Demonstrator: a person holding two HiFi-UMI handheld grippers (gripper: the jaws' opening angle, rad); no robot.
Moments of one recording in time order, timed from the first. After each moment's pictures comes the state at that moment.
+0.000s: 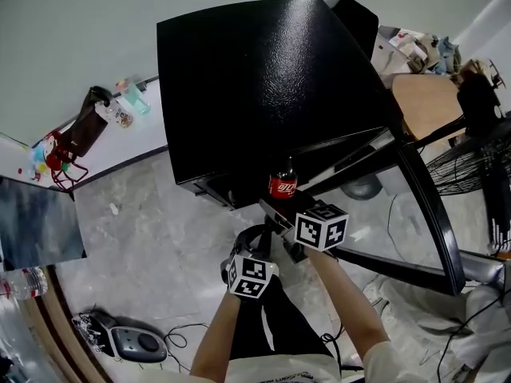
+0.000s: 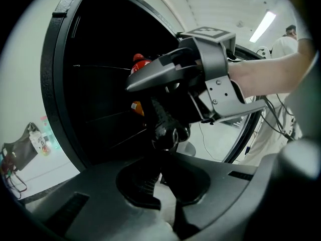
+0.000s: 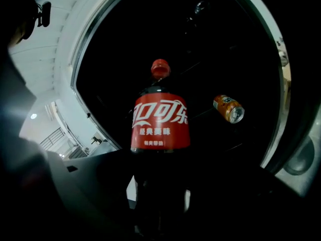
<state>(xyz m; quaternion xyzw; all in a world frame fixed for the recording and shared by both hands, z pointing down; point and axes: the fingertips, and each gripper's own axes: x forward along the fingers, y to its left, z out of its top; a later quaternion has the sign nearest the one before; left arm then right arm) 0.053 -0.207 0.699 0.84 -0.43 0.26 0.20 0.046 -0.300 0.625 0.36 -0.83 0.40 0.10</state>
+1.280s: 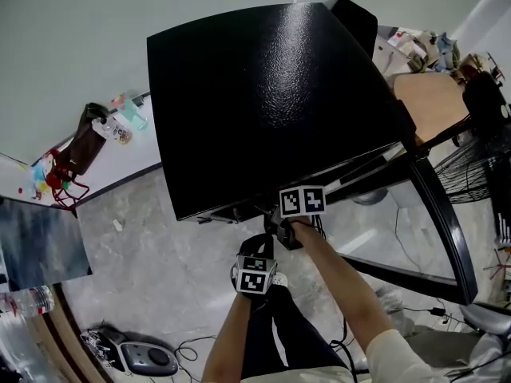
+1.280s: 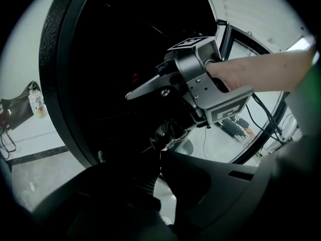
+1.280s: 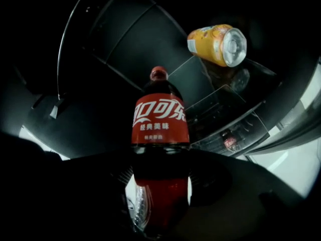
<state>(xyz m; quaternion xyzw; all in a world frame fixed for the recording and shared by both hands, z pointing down) 0.038 -0.231 0.779 0.80 -0.44 0.26 0.33 0.025 -0.341 0.757 0.35 -0.72 0.56 0.22</state>
